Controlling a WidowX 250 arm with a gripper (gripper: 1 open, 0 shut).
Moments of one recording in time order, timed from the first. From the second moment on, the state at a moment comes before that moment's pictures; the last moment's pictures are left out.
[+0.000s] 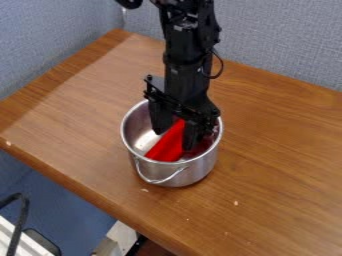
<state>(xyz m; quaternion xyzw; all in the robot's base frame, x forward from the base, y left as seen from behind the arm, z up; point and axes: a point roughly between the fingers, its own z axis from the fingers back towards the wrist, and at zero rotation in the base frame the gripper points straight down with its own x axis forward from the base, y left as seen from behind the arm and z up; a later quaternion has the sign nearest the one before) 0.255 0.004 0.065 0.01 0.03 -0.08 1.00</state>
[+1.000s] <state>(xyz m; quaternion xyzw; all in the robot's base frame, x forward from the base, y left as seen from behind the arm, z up) 0.258 0.005 0.061 0.02 0.03 -0.06 1.00</state>
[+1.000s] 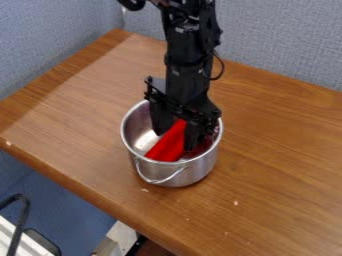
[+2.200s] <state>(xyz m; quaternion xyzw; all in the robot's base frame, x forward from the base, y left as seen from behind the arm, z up) 0.260 0.006 0.059 0.02 0.03 -0.05 1.00</state>
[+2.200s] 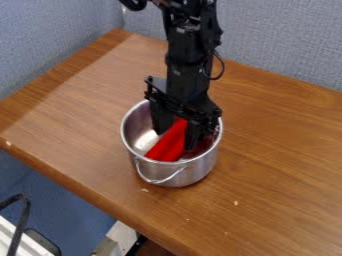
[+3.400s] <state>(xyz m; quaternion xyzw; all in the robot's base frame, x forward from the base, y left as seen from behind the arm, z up) 0.263 0.005 0.056 0.02 0.03 -0.05 1.00</state>
